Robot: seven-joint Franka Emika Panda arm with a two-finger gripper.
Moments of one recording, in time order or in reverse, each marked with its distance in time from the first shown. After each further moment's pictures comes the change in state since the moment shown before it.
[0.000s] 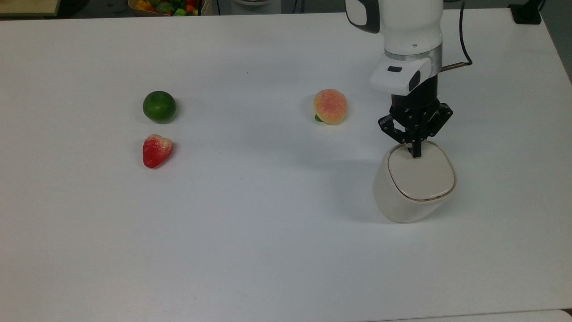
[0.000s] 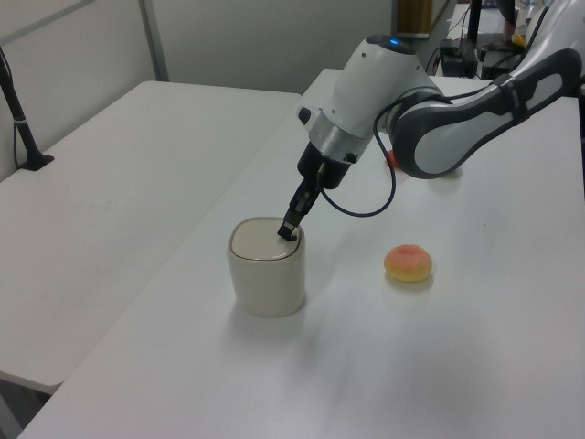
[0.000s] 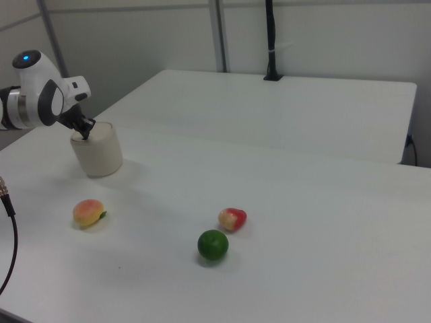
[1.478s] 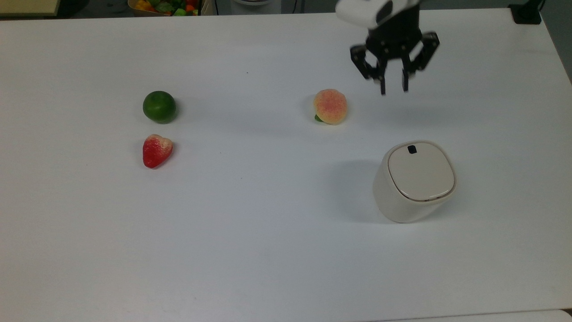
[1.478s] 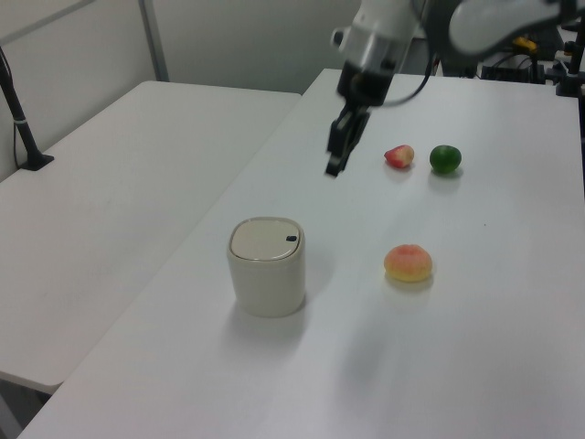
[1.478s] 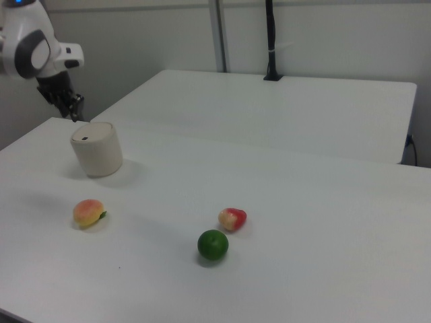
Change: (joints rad) arm -0.077 -0.256 0.000 -0.004 0.164 -0.453 0.001
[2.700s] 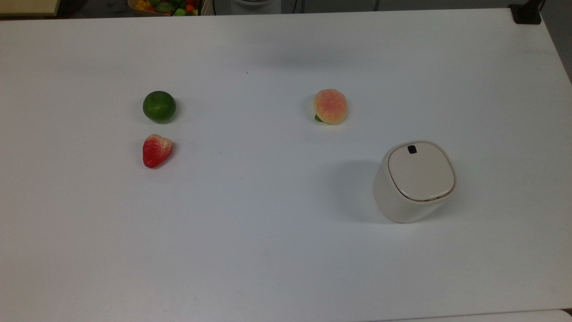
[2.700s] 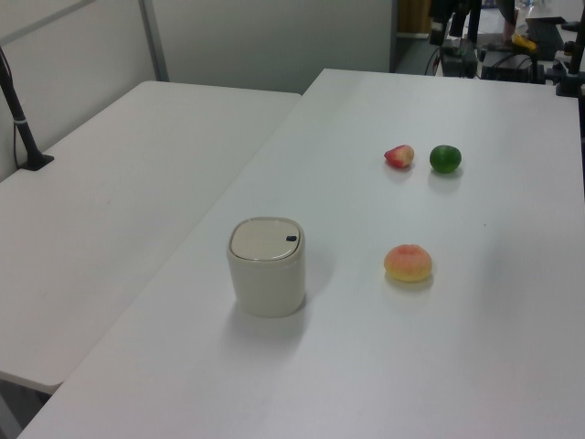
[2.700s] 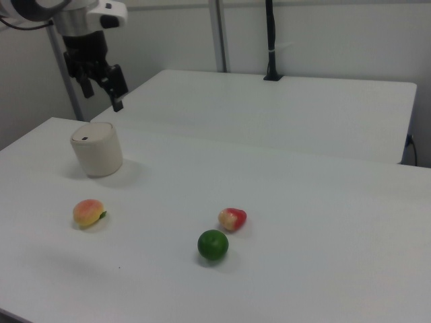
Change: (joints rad) arm -0.145 -0.300 -0.256 -0.012 0.010 -0.498 -0.186
